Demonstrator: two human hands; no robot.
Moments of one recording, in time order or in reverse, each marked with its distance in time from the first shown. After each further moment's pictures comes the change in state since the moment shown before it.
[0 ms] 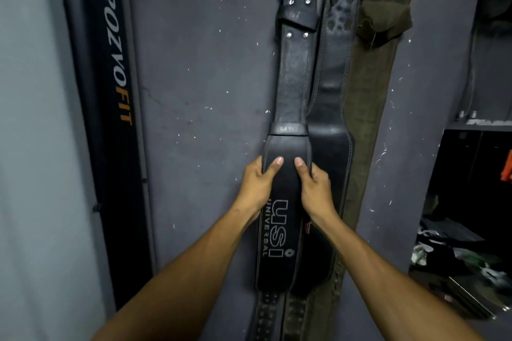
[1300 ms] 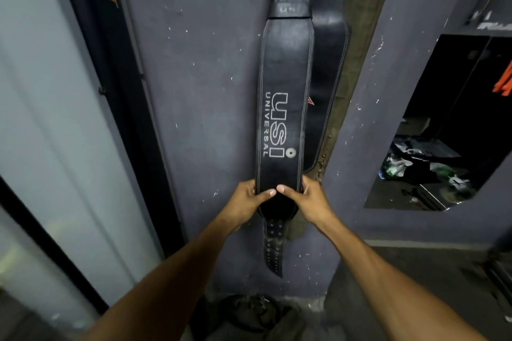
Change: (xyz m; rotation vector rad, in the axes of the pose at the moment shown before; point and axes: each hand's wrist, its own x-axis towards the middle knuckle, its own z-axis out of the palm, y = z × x) left_hand -0.228 -0.134 -0.036 0.086 -0.170 -0.416; right_hand -0.225 0.085 -0.060 -0.073 -0.297 0.344
